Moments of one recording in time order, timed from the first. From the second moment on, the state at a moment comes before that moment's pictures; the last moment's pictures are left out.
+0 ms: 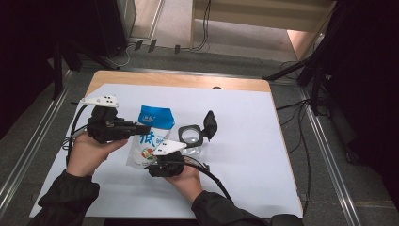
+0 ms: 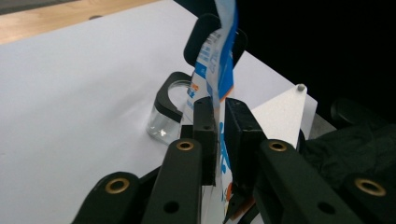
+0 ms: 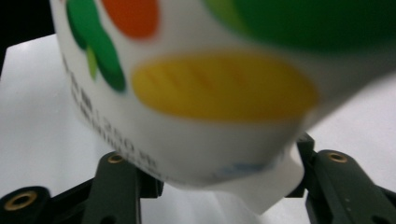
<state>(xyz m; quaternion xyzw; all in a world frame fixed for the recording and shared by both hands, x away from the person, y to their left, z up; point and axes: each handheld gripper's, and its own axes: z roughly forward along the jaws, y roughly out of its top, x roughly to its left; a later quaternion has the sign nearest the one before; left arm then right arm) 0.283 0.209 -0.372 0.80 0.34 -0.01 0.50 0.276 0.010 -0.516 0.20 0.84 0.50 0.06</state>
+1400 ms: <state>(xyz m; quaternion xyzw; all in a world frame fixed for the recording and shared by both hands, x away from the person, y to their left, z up) 0.303 0.177 -0.388 0.81 0.35 -0.01 0.47 0.263 -0.009 -0.511 0.20 0.84 0.51 0.03</state>
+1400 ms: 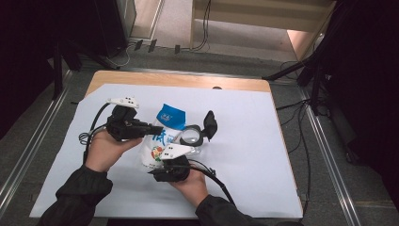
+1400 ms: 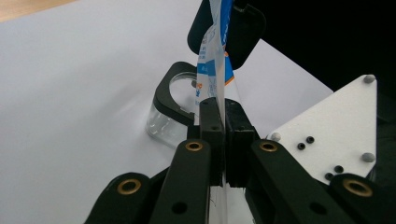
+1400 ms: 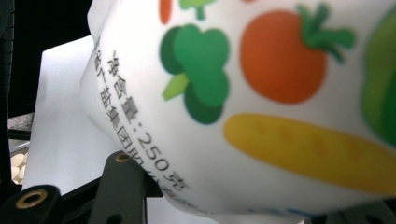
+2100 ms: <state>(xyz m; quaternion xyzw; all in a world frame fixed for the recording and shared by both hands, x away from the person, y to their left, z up) 0.316 0.159 -0.399 0.82 0.35 -0.02 0.46 0.266 -0.015 -0.512 0.23 0.83 0.50 0.01</state>
